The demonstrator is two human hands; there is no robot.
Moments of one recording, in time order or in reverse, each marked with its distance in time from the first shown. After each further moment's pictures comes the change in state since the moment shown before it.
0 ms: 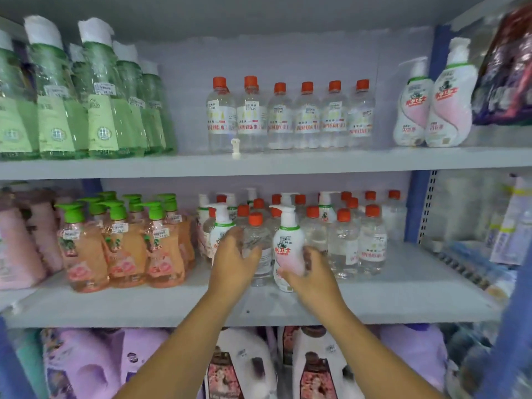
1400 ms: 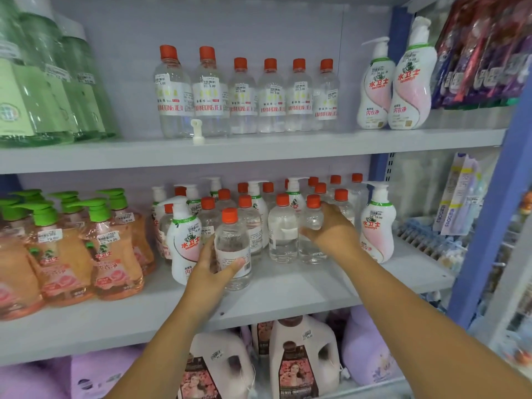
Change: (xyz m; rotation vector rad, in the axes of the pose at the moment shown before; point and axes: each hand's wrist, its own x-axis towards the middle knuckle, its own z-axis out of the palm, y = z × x) left_hand 0.004 -0.062 0.028 -0.467 -0.372 -0.133; right_hand 0.073 0.004 -0.088 -0.613 0.186 0.065
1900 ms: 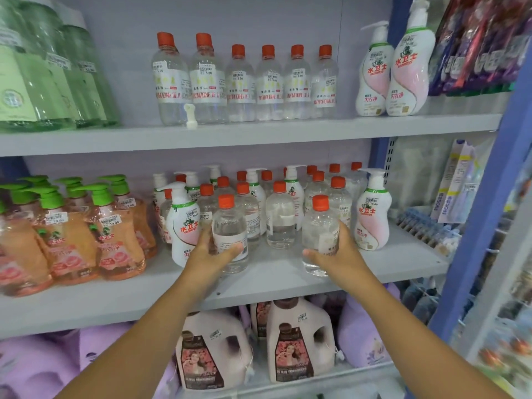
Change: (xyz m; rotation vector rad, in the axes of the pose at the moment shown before) left_hand -0.002 0.009 -0.002 0.122 -0.006 -0.064; right_hand -0.084 0.039 0.003 0.618 -0.154 0.118
